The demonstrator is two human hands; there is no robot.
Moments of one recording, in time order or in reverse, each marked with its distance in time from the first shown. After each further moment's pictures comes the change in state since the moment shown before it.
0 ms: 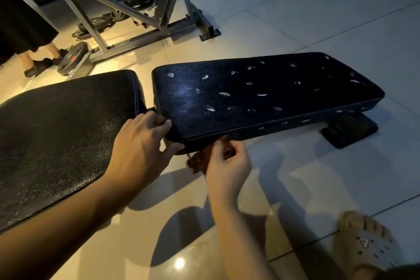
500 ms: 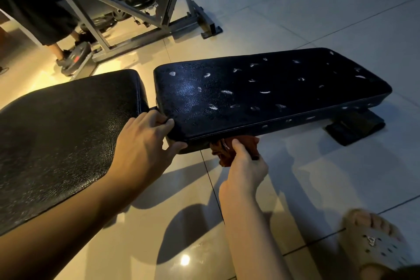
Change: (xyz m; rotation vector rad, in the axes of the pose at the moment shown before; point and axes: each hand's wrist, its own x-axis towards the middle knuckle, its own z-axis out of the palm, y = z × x) left_hand 0.001 0.002 -0.004 0.011 -0.032 0.002; right_hand 0.017 -0.002 -0.010 0.447 0.115 0.555
